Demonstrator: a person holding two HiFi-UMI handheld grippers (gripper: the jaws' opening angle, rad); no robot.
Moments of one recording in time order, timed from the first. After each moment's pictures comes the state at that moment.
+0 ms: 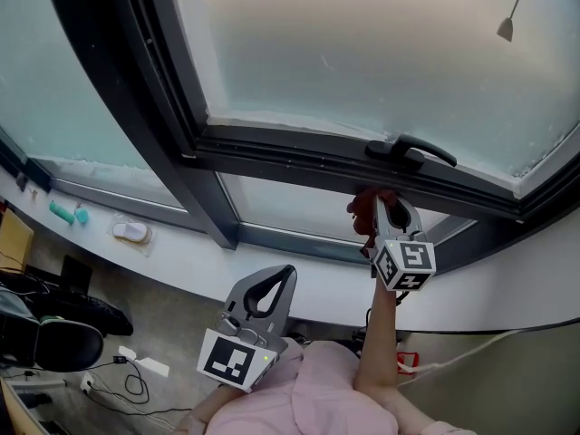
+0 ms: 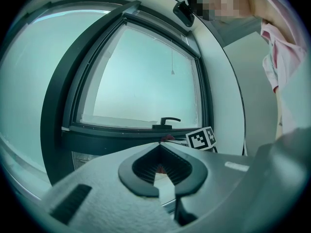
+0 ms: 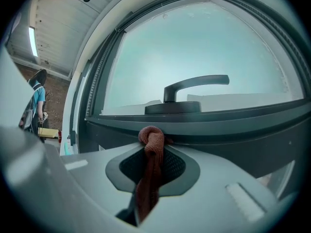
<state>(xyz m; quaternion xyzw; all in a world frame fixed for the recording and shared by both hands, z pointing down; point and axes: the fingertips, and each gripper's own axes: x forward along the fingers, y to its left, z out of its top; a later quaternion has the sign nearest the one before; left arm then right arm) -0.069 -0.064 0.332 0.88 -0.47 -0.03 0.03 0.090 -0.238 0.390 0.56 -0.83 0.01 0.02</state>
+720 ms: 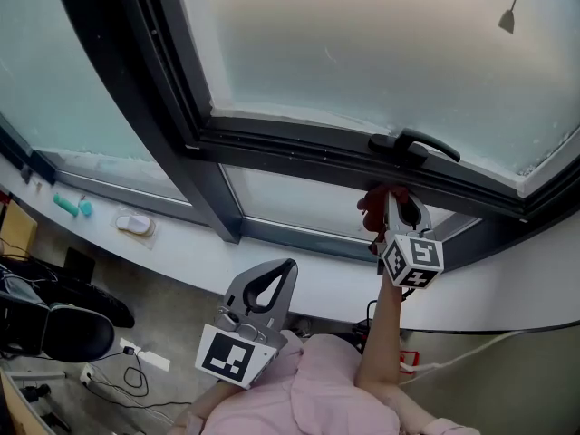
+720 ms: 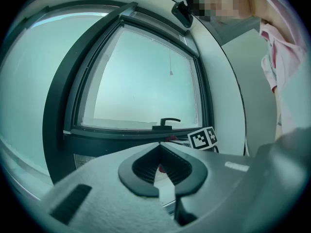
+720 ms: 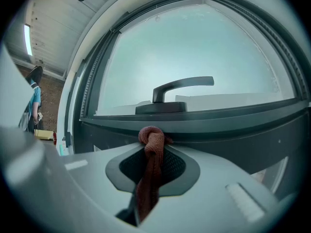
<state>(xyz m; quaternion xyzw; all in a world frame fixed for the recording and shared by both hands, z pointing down) -0.067 -0.058 0.329 0.88 -0.47 -0.02 0.02 0.112 -0.235 0.392 0.58 -0.82 0.02 0.01</state>
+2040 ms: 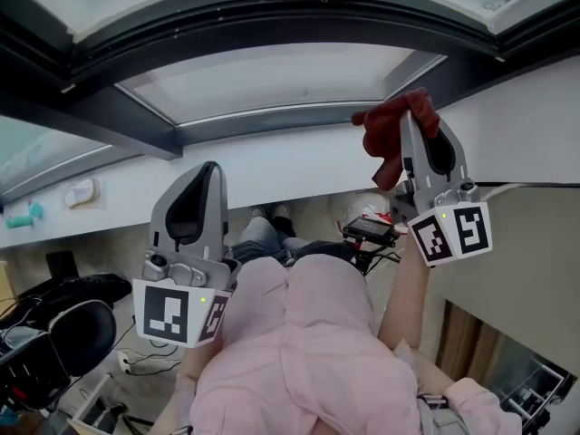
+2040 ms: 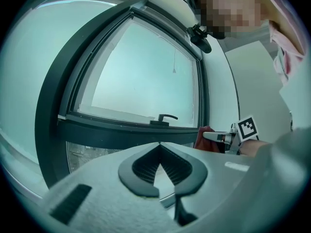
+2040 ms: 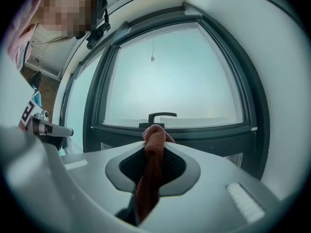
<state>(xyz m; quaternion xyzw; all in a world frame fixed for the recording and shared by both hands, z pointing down) -0.078 -0.058 0.364 0.90 -0.43 0.00 0.08 0.172 -0.078 0.356 0.62 -0.79 0.02 -0.01</state>
